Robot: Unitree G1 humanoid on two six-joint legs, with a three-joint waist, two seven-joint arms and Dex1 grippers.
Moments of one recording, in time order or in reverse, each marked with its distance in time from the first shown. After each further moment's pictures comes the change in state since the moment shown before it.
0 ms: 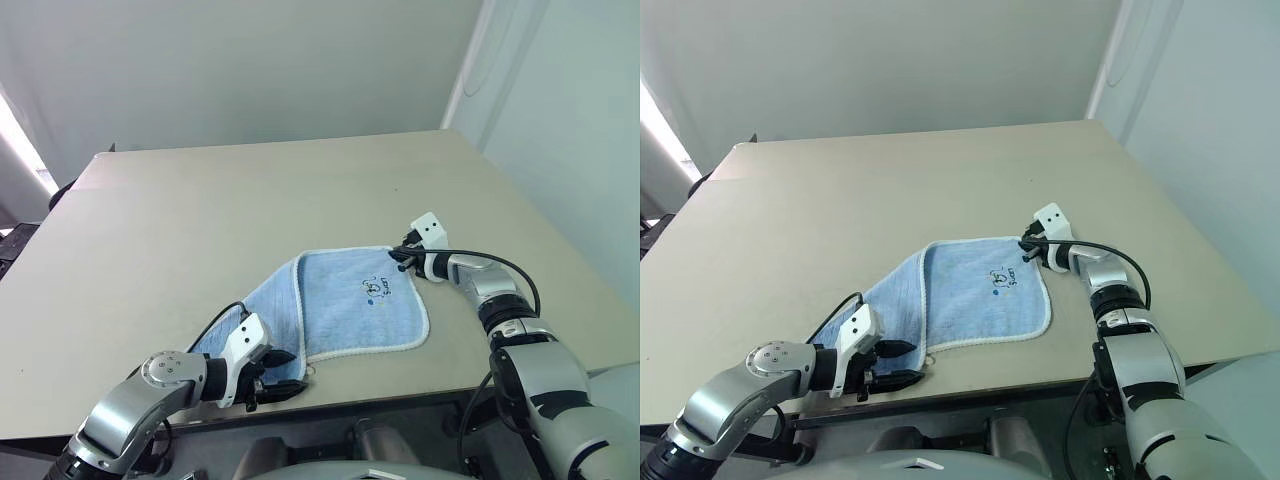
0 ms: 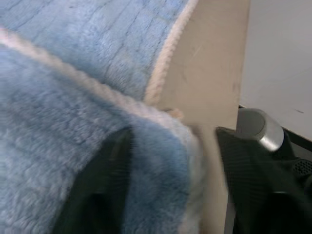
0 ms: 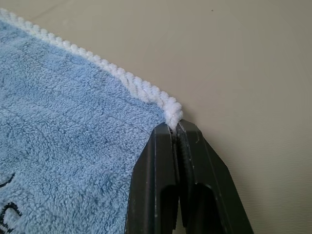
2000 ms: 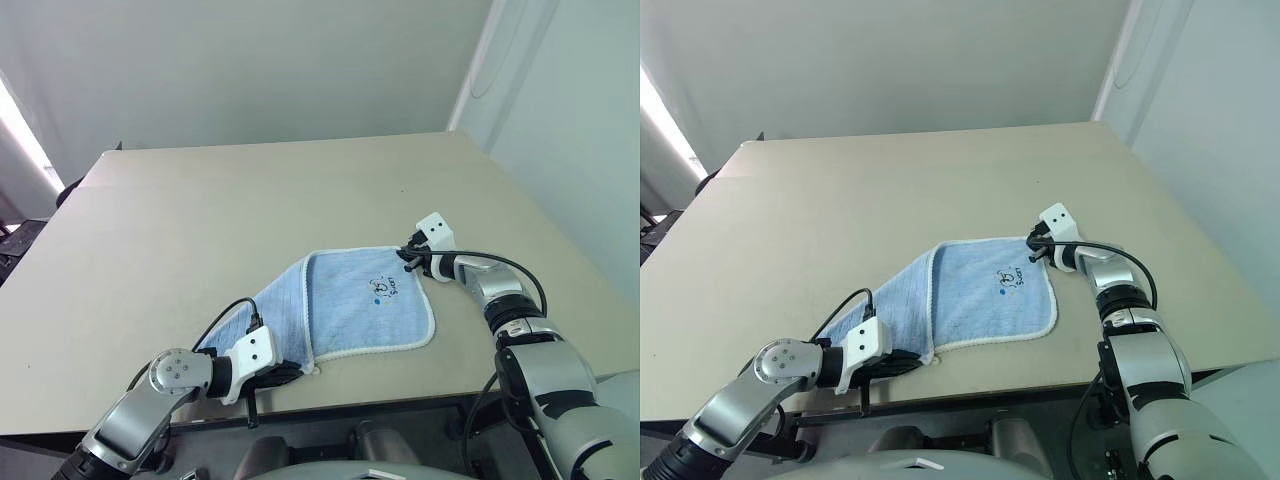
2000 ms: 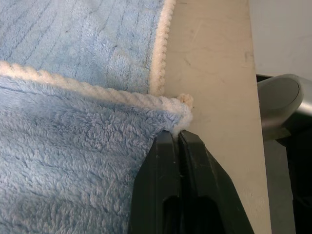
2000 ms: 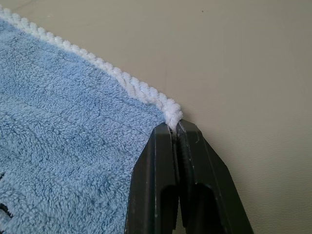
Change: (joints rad) left arm -0.003 0.008 -0.101 0.109 0.265 -0.364 -0.088; right arm 0.000 -0.022 0.004 0.017 -0.028 -0.028 -0.023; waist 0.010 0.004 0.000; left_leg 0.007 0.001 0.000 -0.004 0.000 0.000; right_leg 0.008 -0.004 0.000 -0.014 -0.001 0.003
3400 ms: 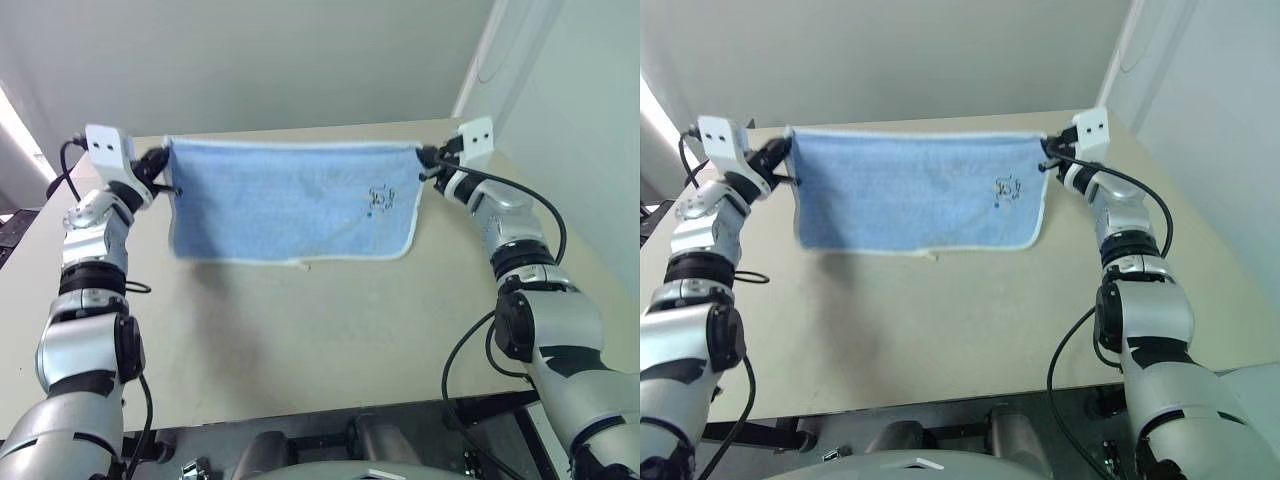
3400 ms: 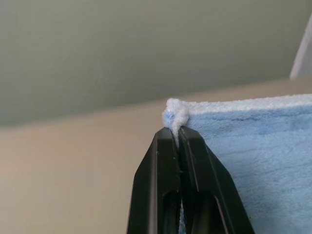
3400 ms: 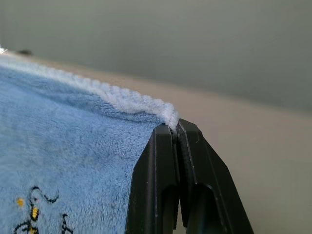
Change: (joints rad) left arm -1.086 -0.102 0.580 1.468 -0.053 -0.512 0.331; right arm -0.322 -0.002 -0.202 0.125 0.130 -0.296 -0.158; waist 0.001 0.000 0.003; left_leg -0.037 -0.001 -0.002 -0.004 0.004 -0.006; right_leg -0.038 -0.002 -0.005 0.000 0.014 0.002
